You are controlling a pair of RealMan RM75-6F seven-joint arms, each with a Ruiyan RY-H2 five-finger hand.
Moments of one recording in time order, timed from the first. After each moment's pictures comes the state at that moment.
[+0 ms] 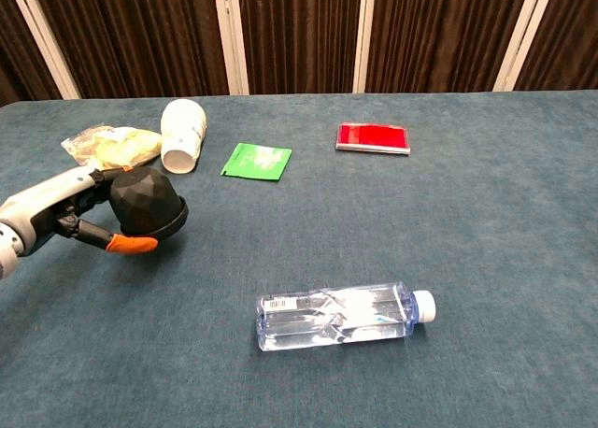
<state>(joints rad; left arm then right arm) -0.49 -1.73 -0.14 -1.17 1.35 1.04 -0.51 0.11 -1.20 0.04 -1.62 -1.50 1.43 -0.09</state>
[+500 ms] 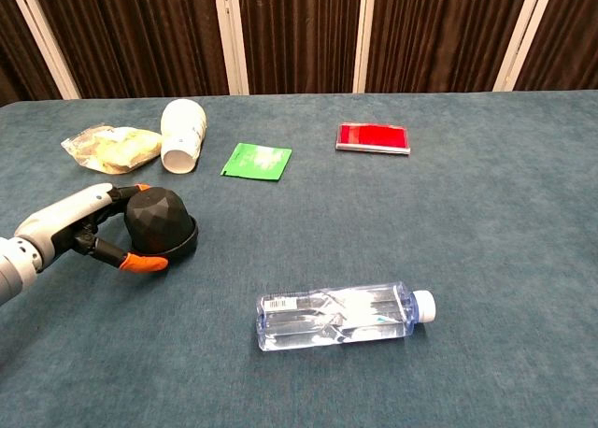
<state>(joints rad) -0.51 -1.79 -0.12 -1.08 1.37 1.02 -0.47 0.11 -1.21 0.03 -1.62 -1.50 1.41 -0.08</state>
